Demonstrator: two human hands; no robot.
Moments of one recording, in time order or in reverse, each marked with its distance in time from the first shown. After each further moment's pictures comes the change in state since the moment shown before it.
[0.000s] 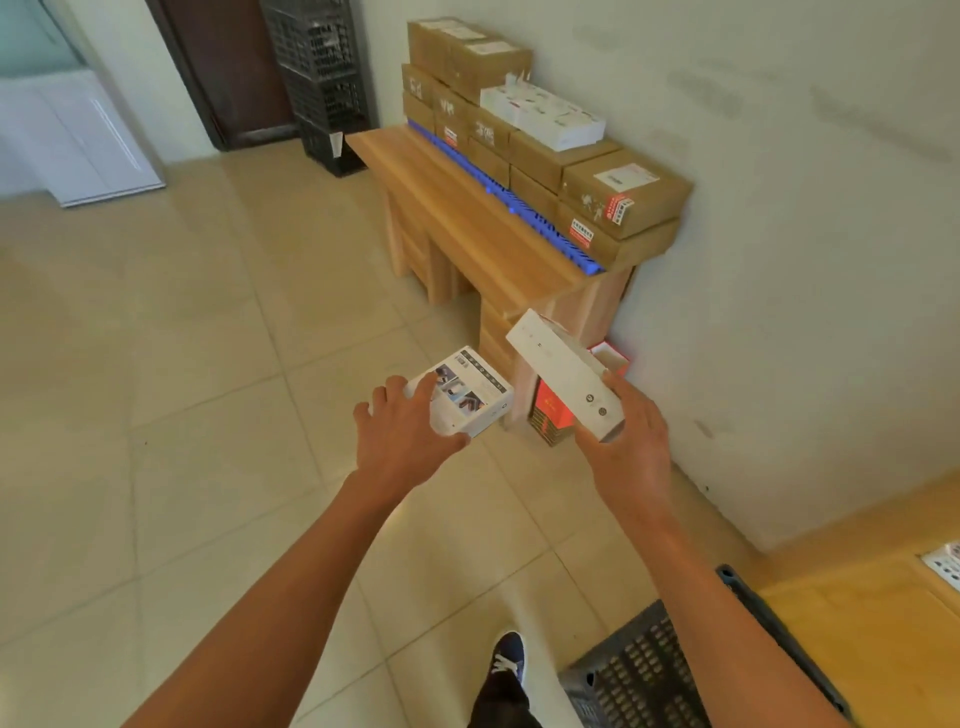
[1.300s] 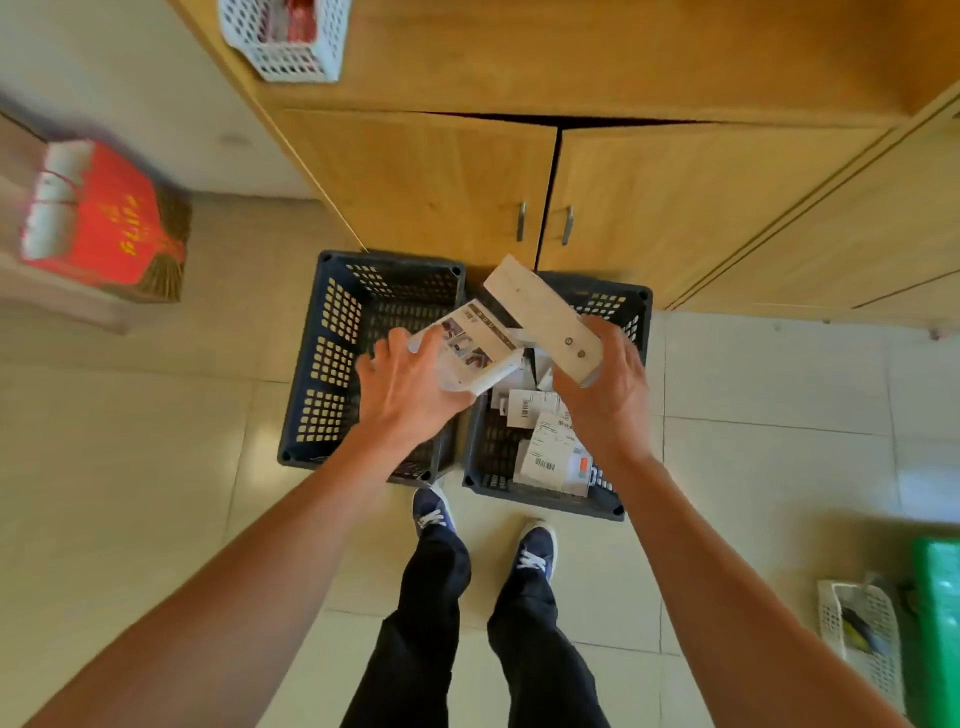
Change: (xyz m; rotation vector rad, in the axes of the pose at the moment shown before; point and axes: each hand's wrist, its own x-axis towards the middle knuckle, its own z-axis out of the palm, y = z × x) left_hand -0.469 0.501 0.395 0.267 -0.510 0.921; right_hand -0.512 0.478 -0.382 -0.204 0.422 0.829
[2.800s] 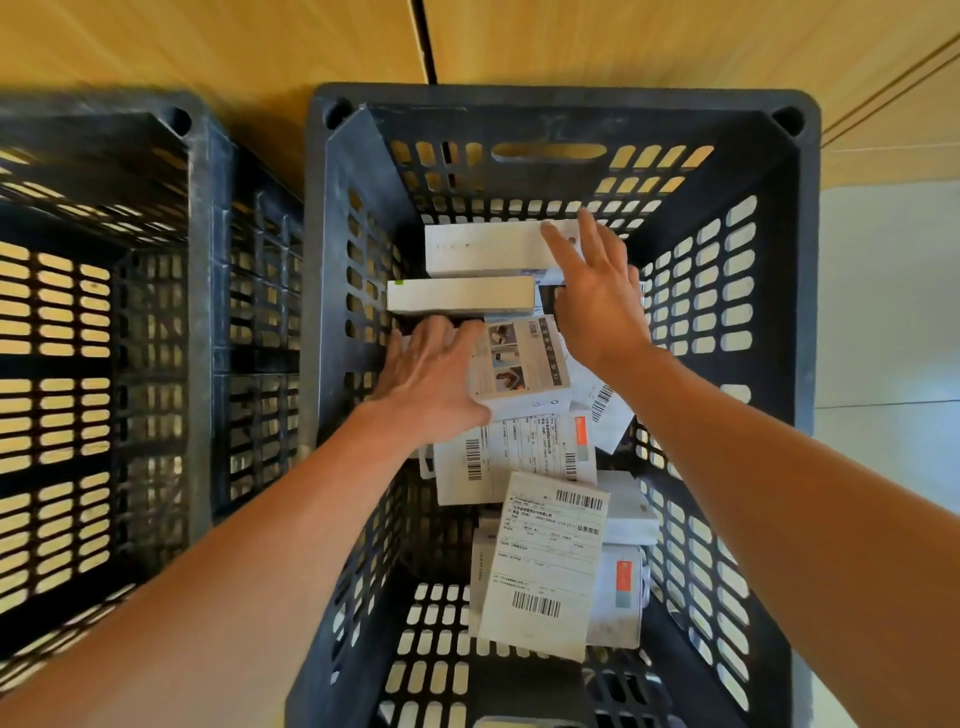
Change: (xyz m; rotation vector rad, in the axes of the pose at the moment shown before) left_hand 0.288 0.063 0.458 -0.039 -0.426 0.311; right_hand 0.207 0.419 0.312 -0.495 -0.314 -0.007
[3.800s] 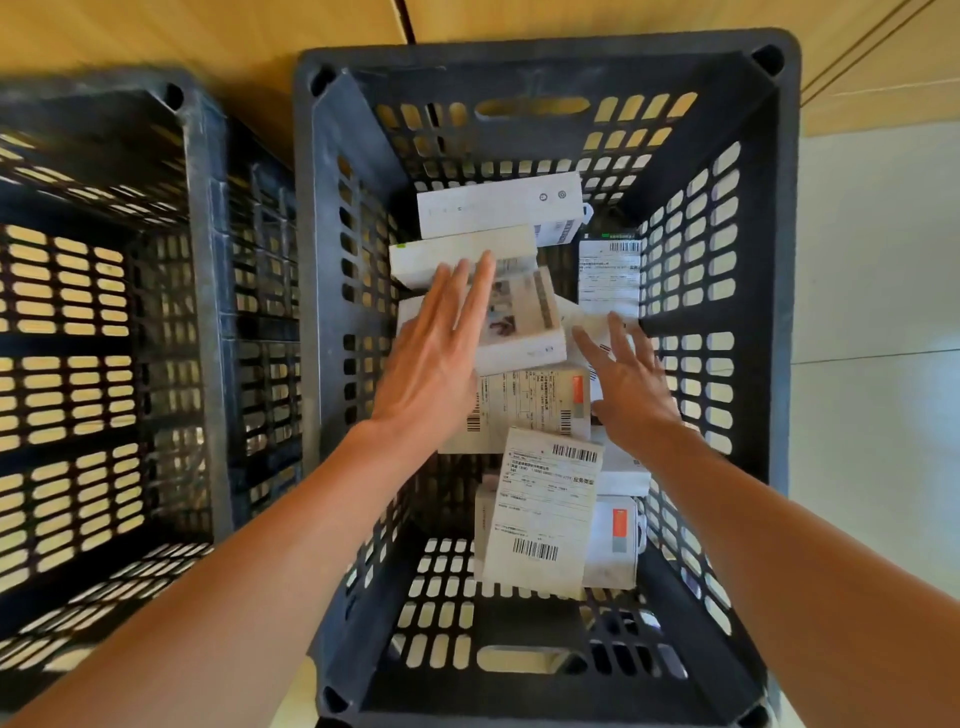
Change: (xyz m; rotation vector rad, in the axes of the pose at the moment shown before) left_hand -0.049 0.022 0.005 -0.043 0.296 0.163; right_hand -0.116 0.045 0.037 0.000 -0.438 0.219
